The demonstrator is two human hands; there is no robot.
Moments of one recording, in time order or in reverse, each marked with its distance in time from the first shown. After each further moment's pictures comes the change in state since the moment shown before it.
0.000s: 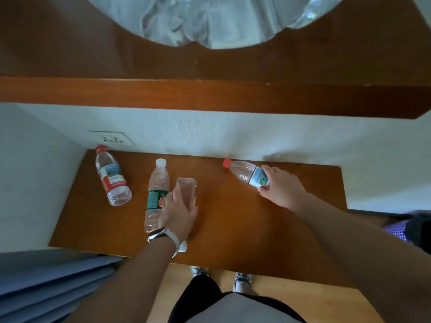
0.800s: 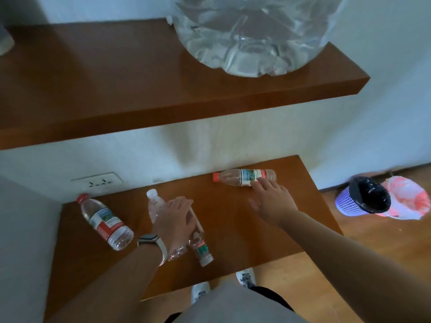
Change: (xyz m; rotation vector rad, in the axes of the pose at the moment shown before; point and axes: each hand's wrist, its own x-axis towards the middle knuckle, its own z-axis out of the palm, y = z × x) left_hand 0.038 -0.032 -0.080 0.266 -0.106 0.776; right_hand -0.103 -0.117 -0.041 0.007 0.110 0.310
